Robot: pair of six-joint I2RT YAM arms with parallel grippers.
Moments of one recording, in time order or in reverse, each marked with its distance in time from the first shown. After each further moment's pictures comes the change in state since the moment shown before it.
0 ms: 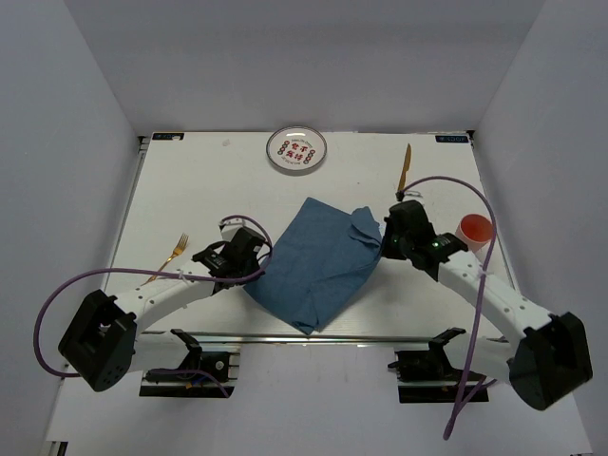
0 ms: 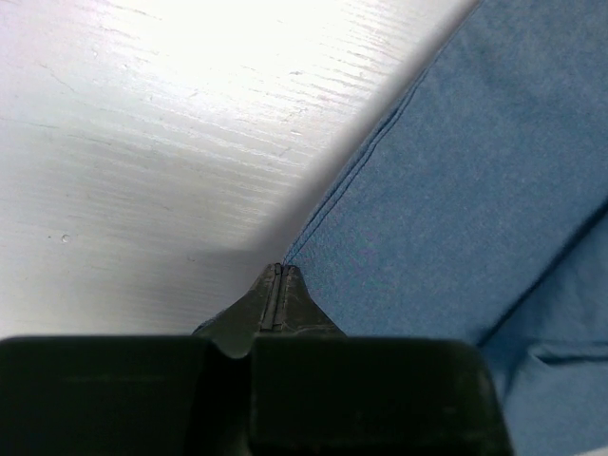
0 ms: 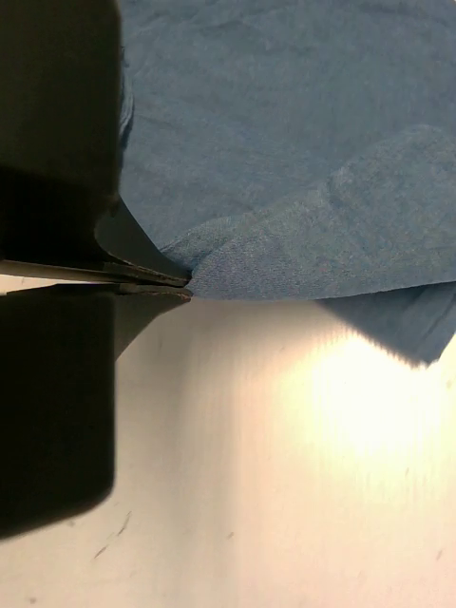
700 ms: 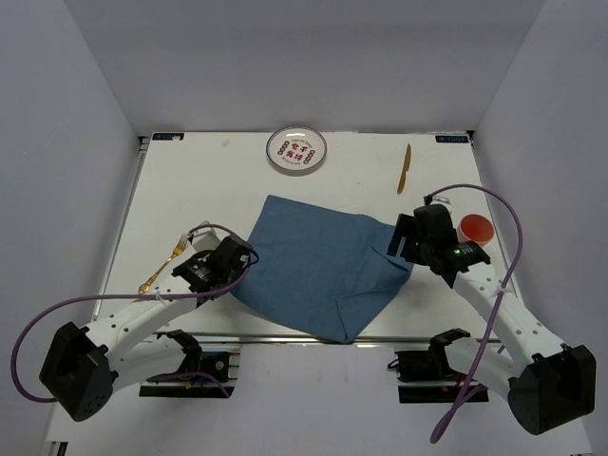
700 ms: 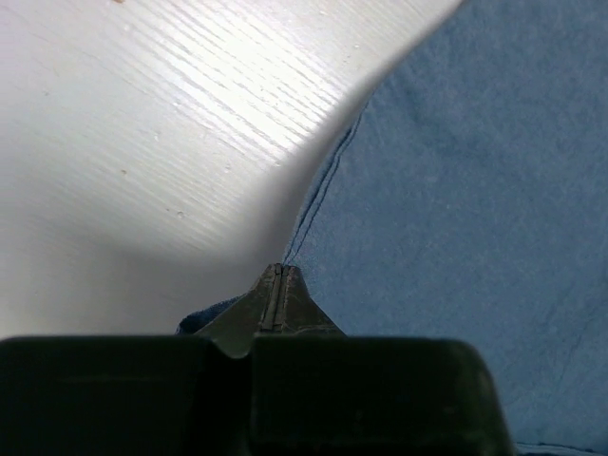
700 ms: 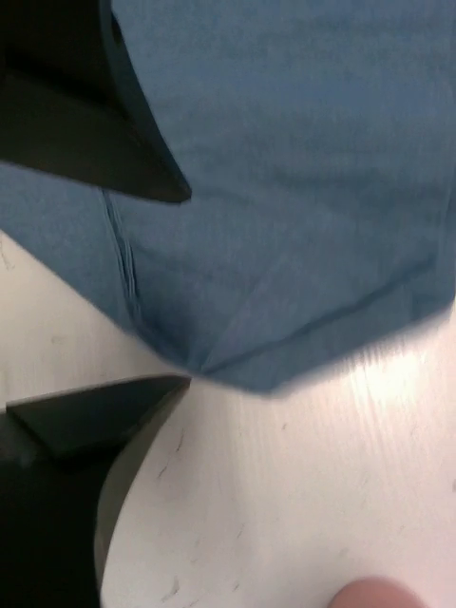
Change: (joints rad) left arm -0.001 -0.207 -0.042 -0.166 -0.218 -0.272; right arm -0.162 -0.191 -0.086 -0.132 0.030 0.027
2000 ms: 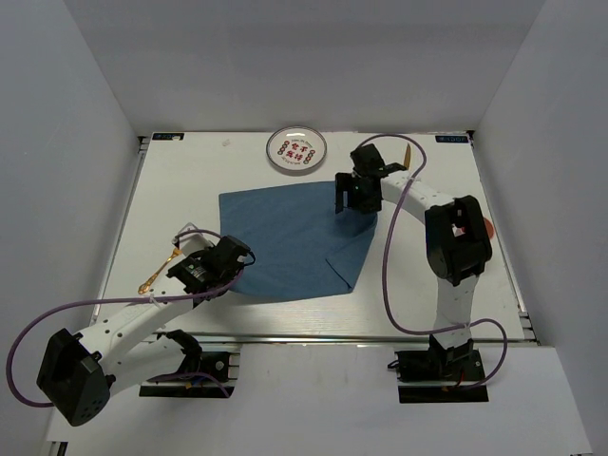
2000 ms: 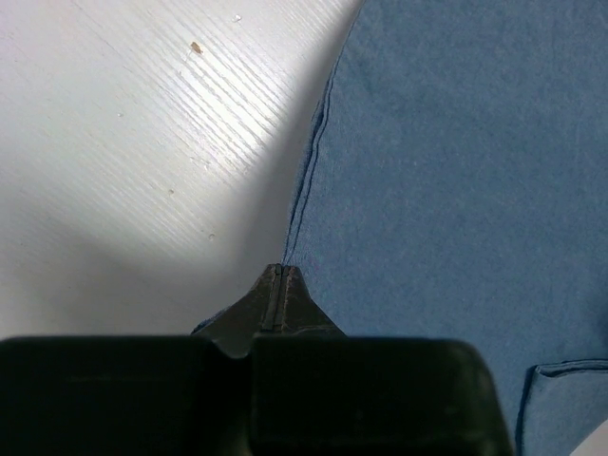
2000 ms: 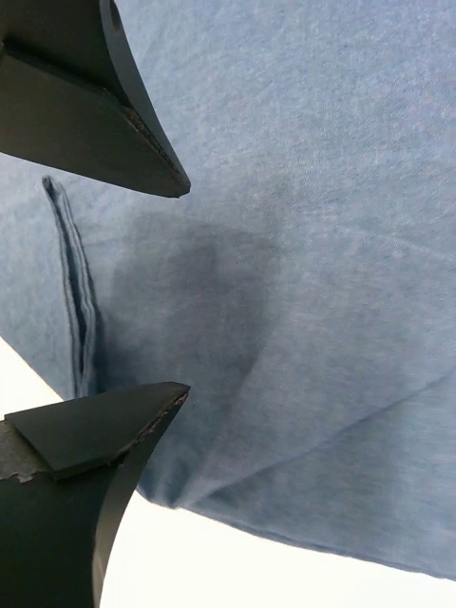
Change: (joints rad) left arm 0.002 -0.029 0.030 -0.119 -0.137 -0.172; right arm 0.051 1.003 0.770 0.055 -0.269 -0.164
